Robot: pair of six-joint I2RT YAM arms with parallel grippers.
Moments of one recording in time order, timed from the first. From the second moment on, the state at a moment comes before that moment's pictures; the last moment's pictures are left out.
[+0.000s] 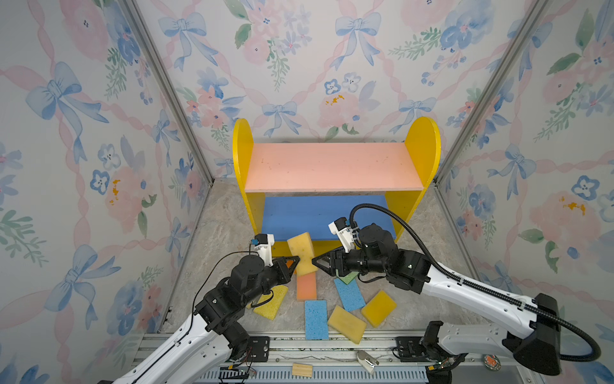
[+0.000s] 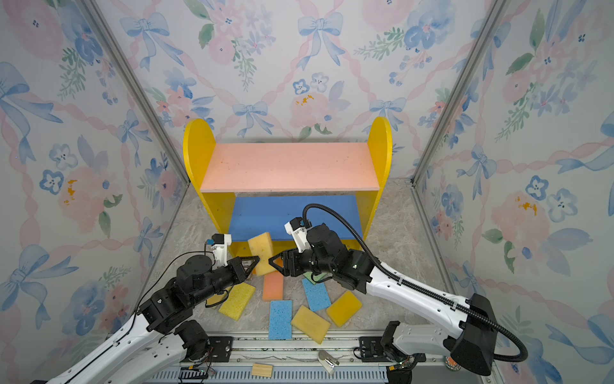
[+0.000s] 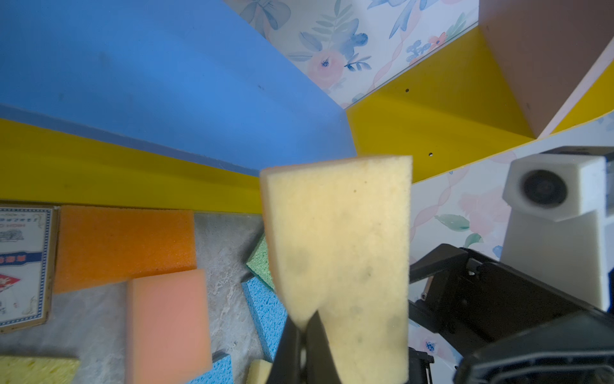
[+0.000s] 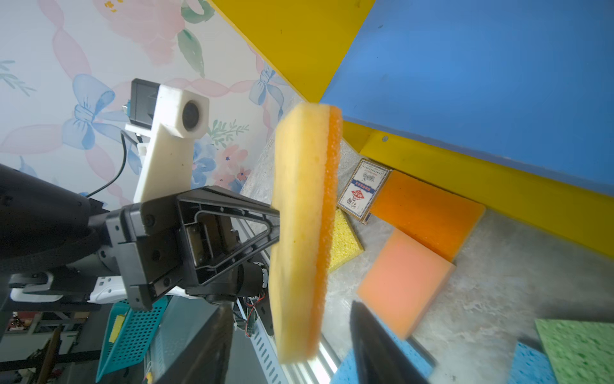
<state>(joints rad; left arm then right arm) -0.73 0.58 0.58 -0.36 0.03 -0.94 0.98 1.22 1.03 -0.26 -0.27 0.69</state>
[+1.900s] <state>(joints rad) -0.55 0.54 0.60 -0.84 -0.06 -0.73 0.92 1.94 1.42 0.15 -0.19 1.06</state>
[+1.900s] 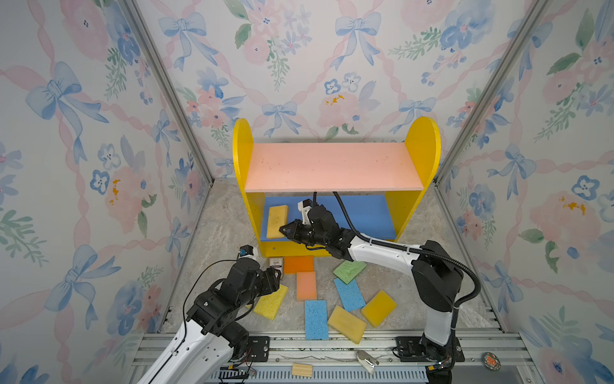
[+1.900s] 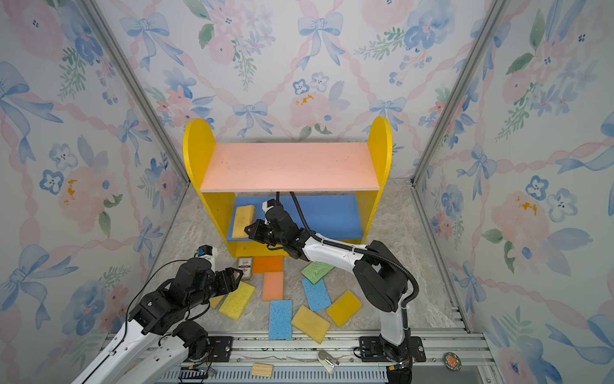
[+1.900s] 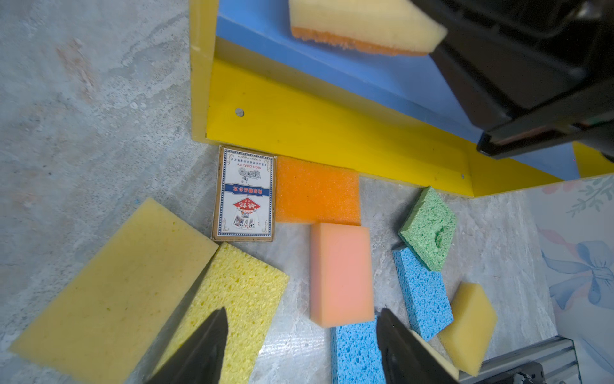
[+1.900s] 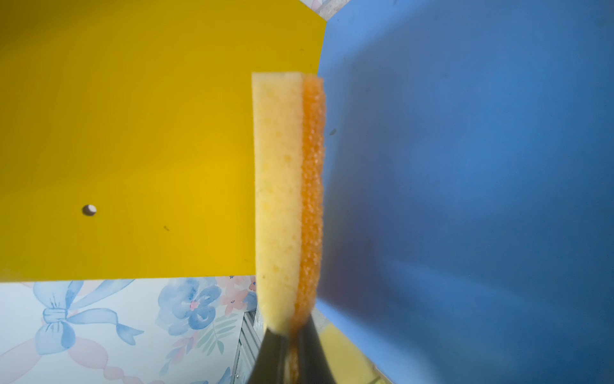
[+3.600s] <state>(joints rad) -0.54 0.50 0.61 -0.84 -0.04 -0.70 0.92 1.90 1.58 -0.27 -0.12 0.76</state>
